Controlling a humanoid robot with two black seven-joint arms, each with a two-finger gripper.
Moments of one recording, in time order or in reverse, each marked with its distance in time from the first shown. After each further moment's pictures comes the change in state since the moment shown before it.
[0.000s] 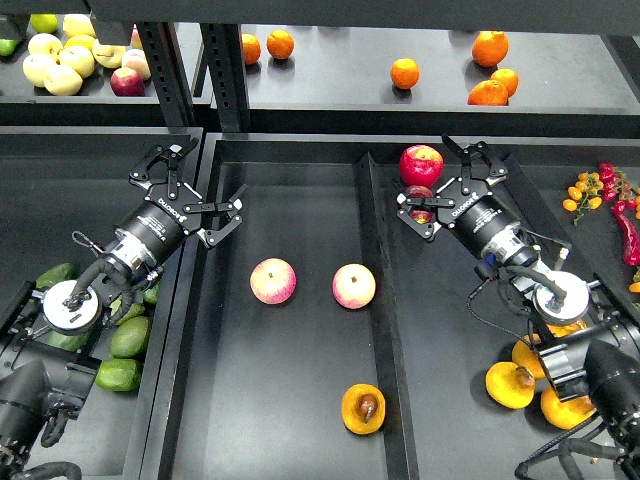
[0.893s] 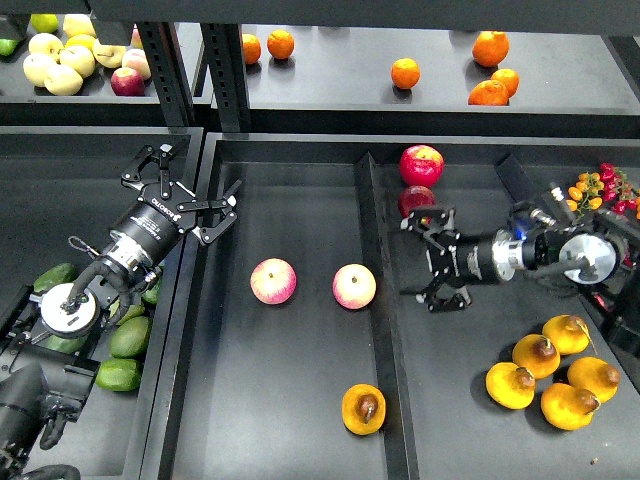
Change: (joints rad) left arm 0.011 0.000 0.003 0.000 -0.003 0.000 0.000; right arm 0.228 -0.264 -1.011 0.200 -0.060 0.000 -0.159
